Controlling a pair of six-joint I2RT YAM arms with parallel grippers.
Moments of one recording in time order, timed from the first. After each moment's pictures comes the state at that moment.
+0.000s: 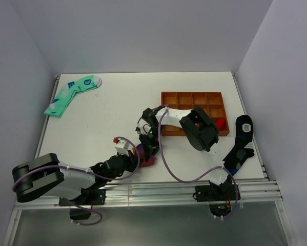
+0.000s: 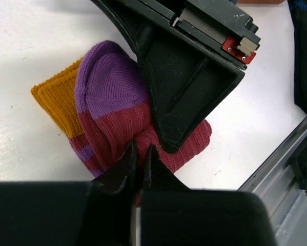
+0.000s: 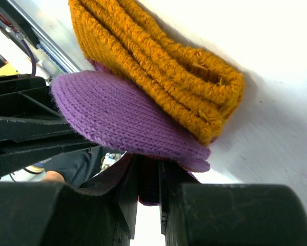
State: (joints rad) left arm -1.11 1.29 0.10 0.80 -0.32 -0.76; right arm 0.72 2.19 1.47 -0.99 -0.77 0.15
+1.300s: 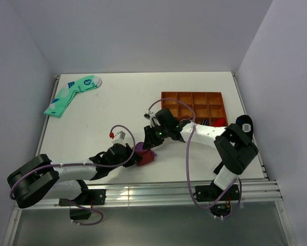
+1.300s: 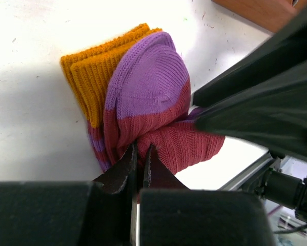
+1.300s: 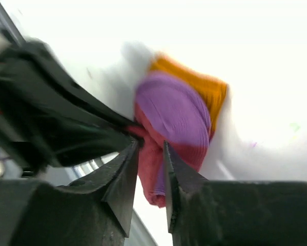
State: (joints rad) left arm -0.94 1.25 0.25 0.38 -0.14 -1.12; right arm 0.73 1.68 0.92 -0.15 -0.54 0.40
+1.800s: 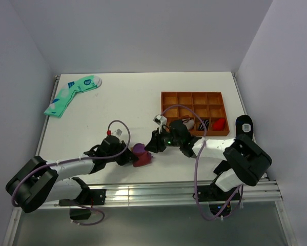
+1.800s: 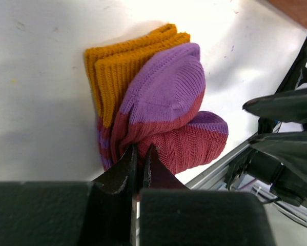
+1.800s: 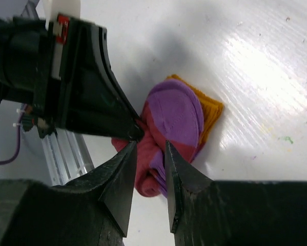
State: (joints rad) left arm -0.73 1.22 0.29 0.21 0.16 -1.10; right arm 0.73 1.47 0.57 0.43 -0.50 0.43
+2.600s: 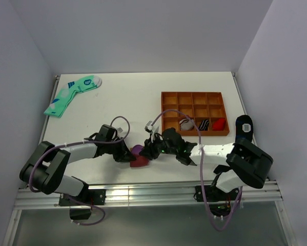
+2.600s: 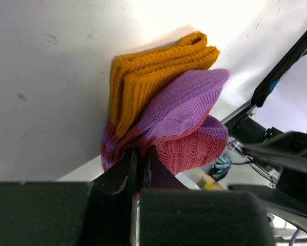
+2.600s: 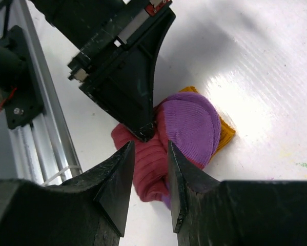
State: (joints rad) left arm -0.49 1.42 0.46 -0.05 0.56 -0.95; right arm 0.92 1.42 0.52 0.49 -0.29 0.28
